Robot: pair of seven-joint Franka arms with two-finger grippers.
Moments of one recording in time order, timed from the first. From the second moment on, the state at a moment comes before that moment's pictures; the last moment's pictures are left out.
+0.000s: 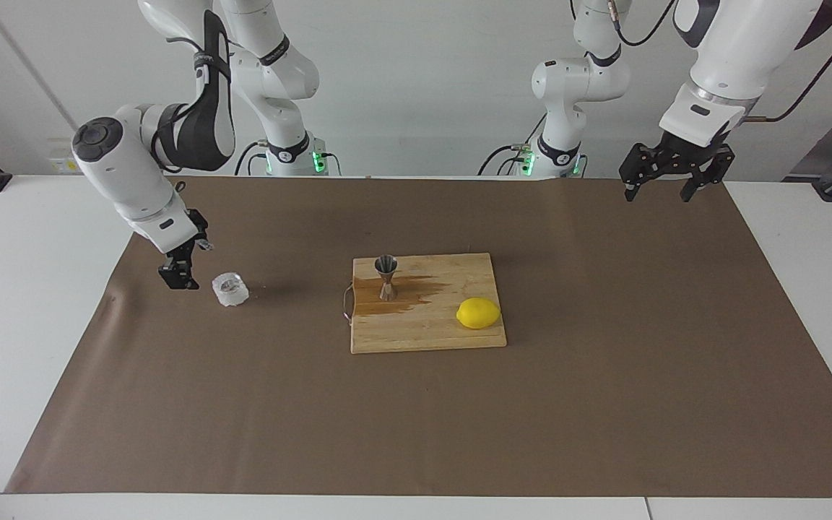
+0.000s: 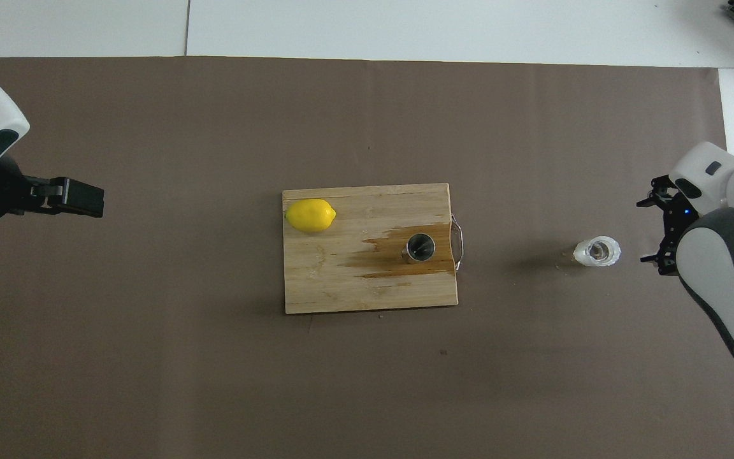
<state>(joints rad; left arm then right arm) 0.00 -0.04 -0.13 -1.58 -0.01 1.57 -0.06 -0.16 0.07 0.03 -2.06 0.05 2.09 -1.73</state>
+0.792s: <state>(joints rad) 0.07 -0.04 -0.14 -1.58 -0.07 1.54 -0.05 -0.21 0.12 0.03 -2.22 0.27 2.28 -2.01</state>
